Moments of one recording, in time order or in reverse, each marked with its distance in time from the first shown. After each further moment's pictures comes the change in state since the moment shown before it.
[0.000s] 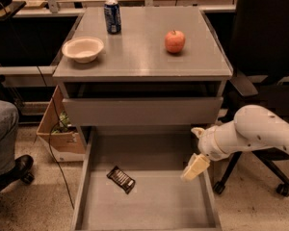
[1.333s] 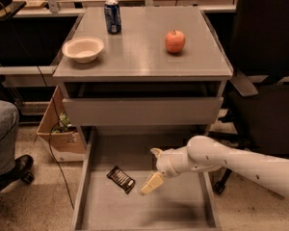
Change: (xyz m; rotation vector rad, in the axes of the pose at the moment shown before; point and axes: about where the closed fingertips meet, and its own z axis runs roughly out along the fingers) arm -0.038 0.049 0.187 -0.161 -0.220 0.041
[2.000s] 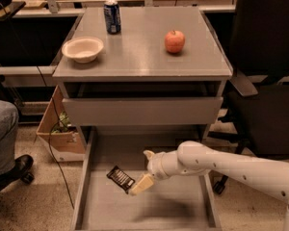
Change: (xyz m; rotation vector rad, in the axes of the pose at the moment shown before) arm -0.005 0.000 0.037 0.010 -0.043 0.036
